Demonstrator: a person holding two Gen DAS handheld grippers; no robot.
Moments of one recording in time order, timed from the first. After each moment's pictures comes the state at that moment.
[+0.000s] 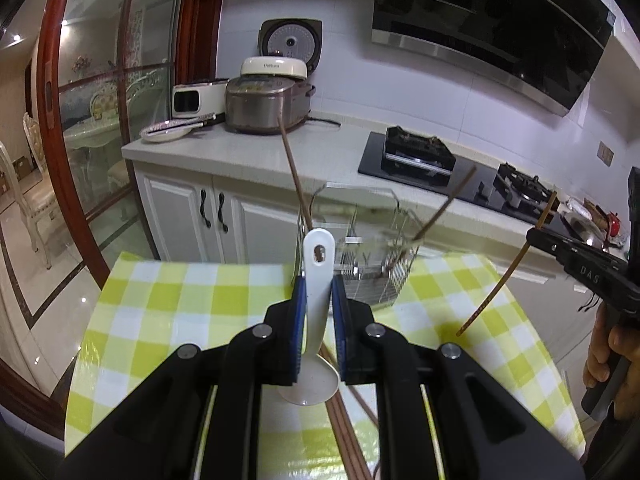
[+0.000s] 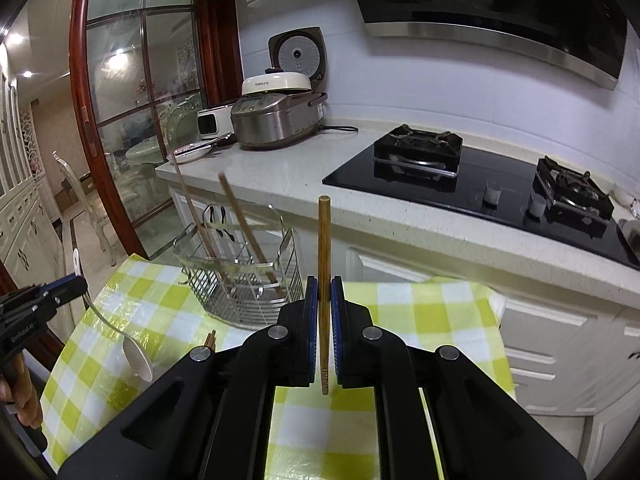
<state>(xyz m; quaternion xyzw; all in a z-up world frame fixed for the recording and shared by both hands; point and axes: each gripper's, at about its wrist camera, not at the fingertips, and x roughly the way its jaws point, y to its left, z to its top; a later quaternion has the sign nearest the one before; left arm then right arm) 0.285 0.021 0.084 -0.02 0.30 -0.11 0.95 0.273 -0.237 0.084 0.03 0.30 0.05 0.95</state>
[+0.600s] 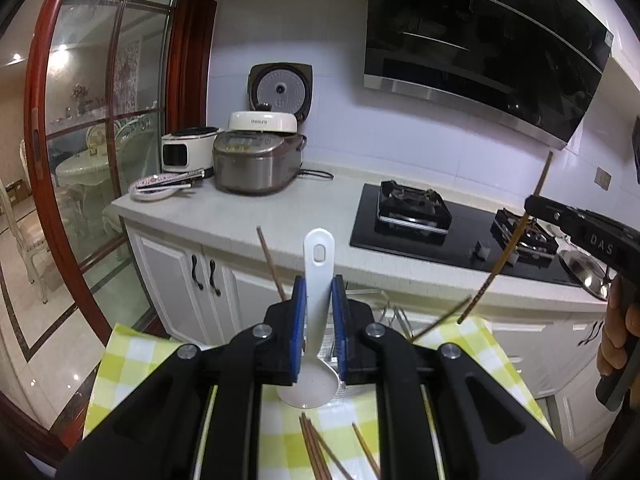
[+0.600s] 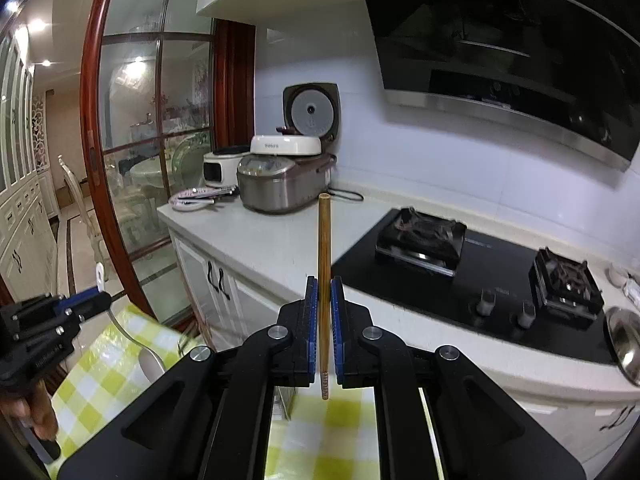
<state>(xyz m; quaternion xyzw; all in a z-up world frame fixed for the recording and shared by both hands) 0.350 -0.002 0.158 -0.02 0.24 -0.12 0.96 0.331 -0.223 0.197 -0.02 0.23 0.05 0.97</state>
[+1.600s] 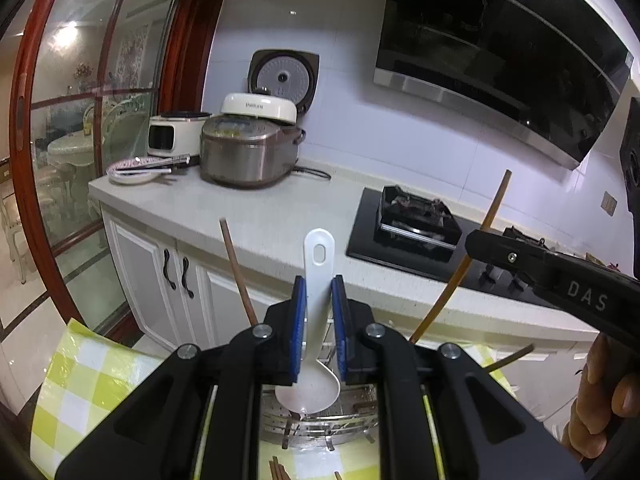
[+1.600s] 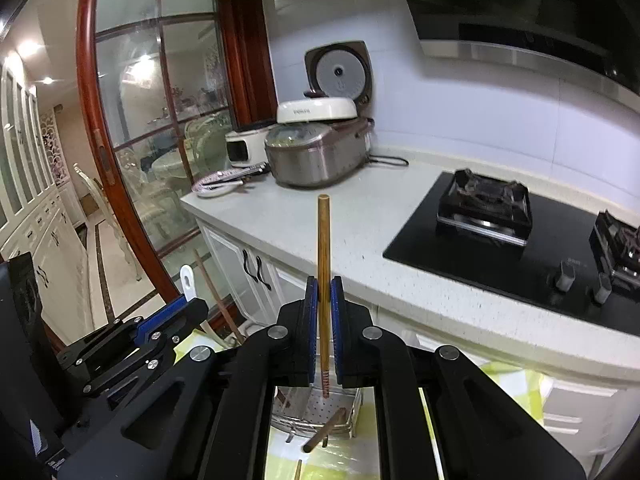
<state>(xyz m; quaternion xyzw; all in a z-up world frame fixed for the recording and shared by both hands) 0.429 -0.019 0.103 -0.06 0.24 -0.13 0.96 0.406 -0.173 0.143 0.04 0.29 0.10 0.95</state>
